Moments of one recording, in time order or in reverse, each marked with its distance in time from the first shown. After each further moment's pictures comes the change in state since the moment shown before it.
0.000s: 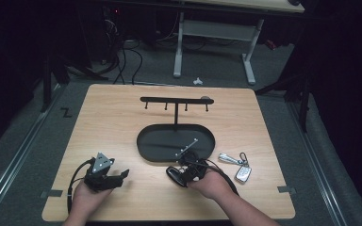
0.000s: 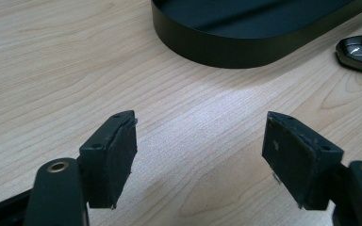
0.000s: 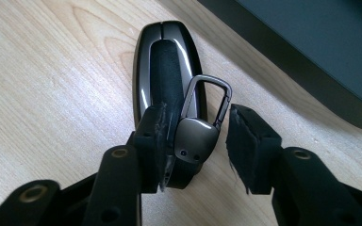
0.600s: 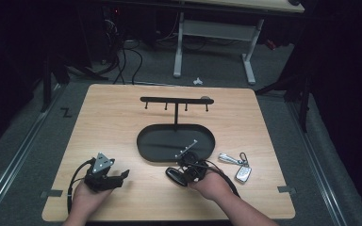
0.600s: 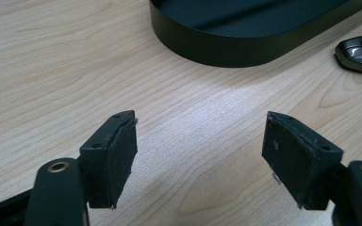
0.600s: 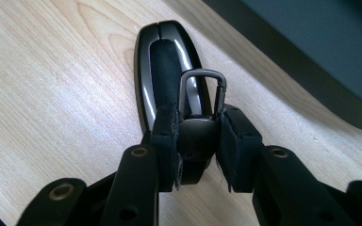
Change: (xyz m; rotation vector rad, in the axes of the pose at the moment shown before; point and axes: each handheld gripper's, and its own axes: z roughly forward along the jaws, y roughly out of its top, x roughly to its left) left arm -0.001 0.000 0.000 0.008 -0.004 0.003; right arm 0.003 -0.003 -0.003 -0.019 -0.013 -0.038
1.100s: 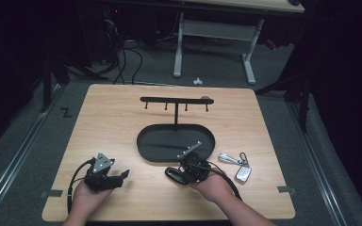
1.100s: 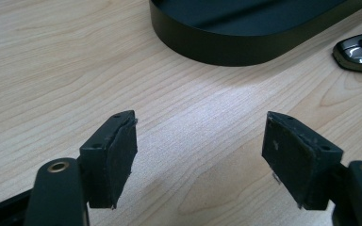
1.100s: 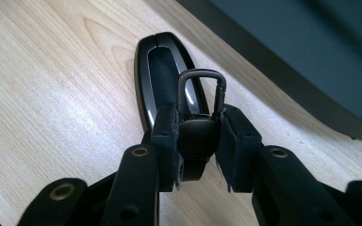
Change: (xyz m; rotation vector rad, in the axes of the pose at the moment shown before) left arm 0.001 0.000 0.001 0.003 0.000 -0.002; right arm 0.000 -0.007 -0.008 -0.078 -0.012 -0.013
